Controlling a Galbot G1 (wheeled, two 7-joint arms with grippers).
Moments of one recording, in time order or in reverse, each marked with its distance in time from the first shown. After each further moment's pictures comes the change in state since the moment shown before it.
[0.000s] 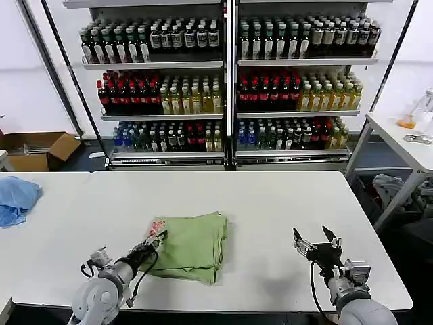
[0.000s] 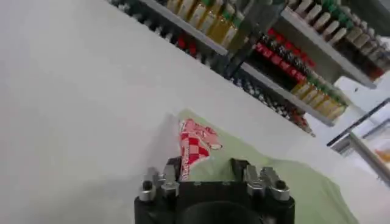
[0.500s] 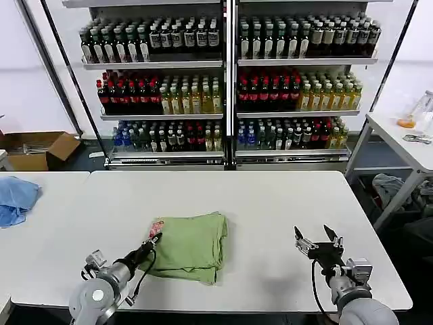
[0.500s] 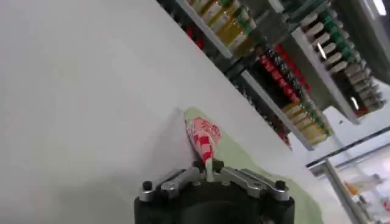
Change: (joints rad) left arm 0.002 -0.046 -0.069 0.023 -0.184 0.006 0.003; right arm 0.001 -0.002 0.009 0.004 0.011 0.000 0.003
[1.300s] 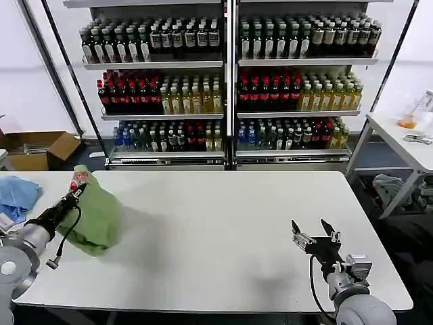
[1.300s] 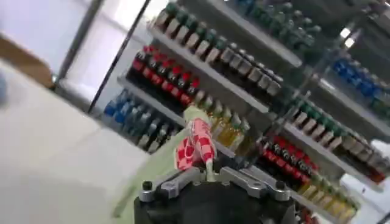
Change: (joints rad) left arm -0.032 0.276 -0.290 -0.142 -0.002 -0.005 -0.006; right arm 0.024 0.026 -0.012 0.013 0.000 0.015 -0.008
